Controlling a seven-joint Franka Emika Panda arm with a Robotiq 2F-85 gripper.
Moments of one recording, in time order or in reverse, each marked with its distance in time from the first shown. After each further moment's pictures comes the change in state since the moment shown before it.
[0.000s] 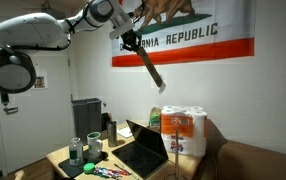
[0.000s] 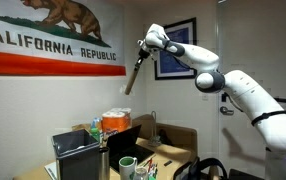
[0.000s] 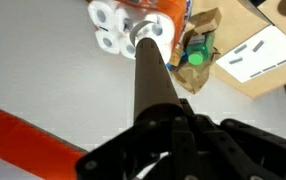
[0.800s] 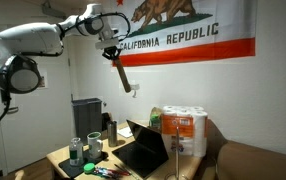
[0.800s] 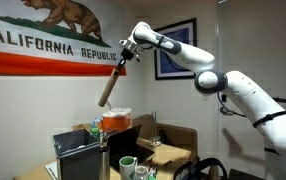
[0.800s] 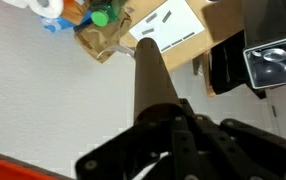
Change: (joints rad) arm 0.175 0.020 0.108 -0.035 0.092 -0.061 0.000
